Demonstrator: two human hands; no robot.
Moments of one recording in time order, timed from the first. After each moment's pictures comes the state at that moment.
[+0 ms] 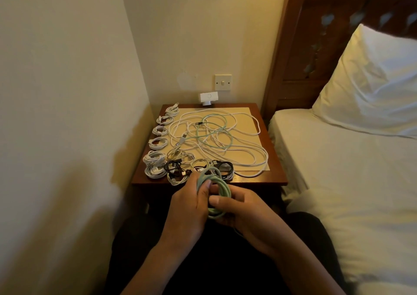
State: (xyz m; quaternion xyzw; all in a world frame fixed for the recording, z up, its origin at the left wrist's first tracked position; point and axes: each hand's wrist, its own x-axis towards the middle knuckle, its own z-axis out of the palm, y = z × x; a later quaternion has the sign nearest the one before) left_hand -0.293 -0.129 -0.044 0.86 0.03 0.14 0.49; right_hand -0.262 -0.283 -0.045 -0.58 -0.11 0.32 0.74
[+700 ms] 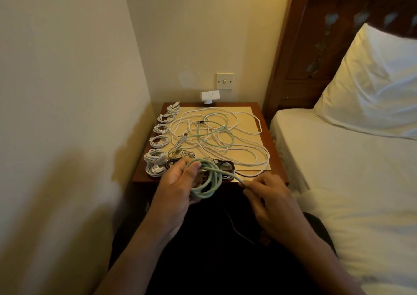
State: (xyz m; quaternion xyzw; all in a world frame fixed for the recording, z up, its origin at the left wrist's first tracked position) left_hand -0.284 -0.112 -0.018 0.65 0.08 0.05 0.75; right_hand -0.245 -0.331 -0.057 -0.93 -0.23 -0.07 0.29
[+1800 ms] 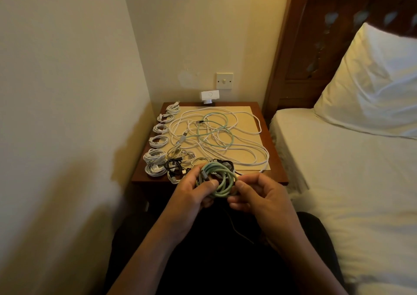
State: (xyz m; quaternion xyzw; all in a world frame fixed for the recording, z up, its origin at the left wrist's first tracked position) left_hand -0.275 -0.126 -0.042 0.61 0.02 -0.04 0.79; right_hand -0.266 -0.300 -0.030 -0.65 0.01 0.12 0.75
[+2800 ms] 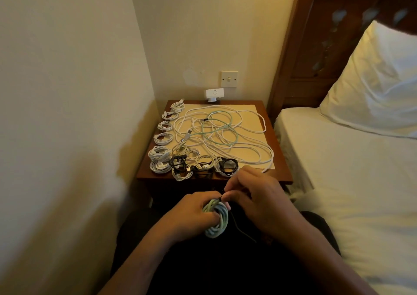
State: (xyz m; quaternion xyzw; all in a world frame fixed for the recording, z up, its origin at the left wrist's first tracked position) left_hand -0.287 -0.100 -0.043 0.86 -0.08 -0.18 0.47; right_hand -0.248 -0.301 -0.029 -0.88 -0.32 -0.02 0.36
